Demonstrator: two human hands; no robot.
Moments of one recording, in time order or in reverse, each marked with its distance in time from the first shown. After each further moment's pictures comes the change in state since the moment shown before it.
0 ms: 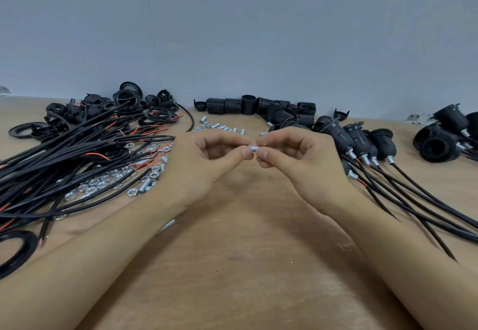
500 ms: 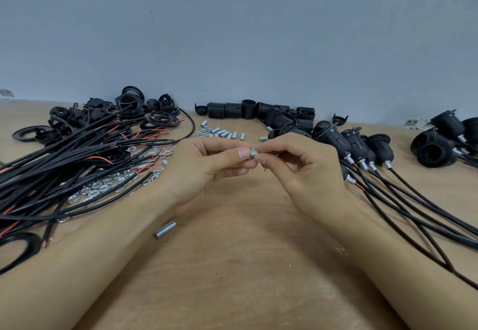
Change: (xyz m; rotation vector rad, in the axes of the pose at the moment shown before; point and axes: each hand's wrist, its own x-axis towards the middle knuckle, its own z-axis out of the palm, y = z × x) left_hand 0.004 0.005 -0.003 -0.376 -0.091 -0.283; right_hand -0.005 0.005 0.001 -0.325 0.048 -0.360
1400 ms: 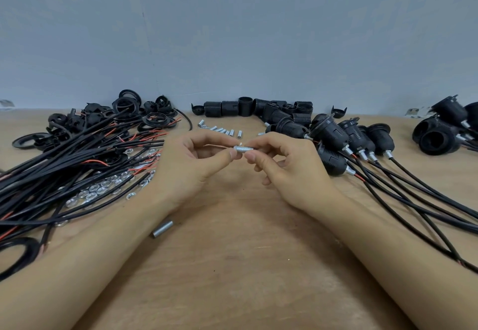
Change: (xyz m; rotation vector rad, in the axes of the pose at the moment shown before) left_hand -0.002 -0.005 -0.005 0.411 0.147 0.255; right_hand 0.001 0.010 0.007 -0.011 -0.117 0.204
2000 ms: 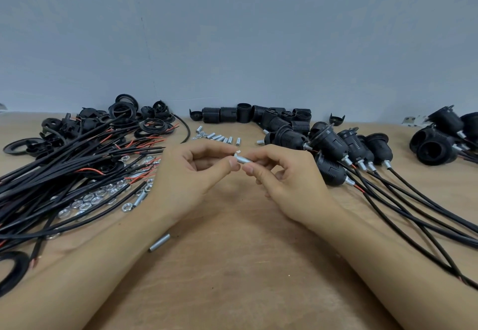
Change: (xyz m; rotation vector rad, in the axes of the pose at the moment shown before) left_hand 0.000 -0.002 0.002 -0.031 0.021 0.022; right_hand 0.002 0.000 0.000 -0.060 -0.018 -0.063
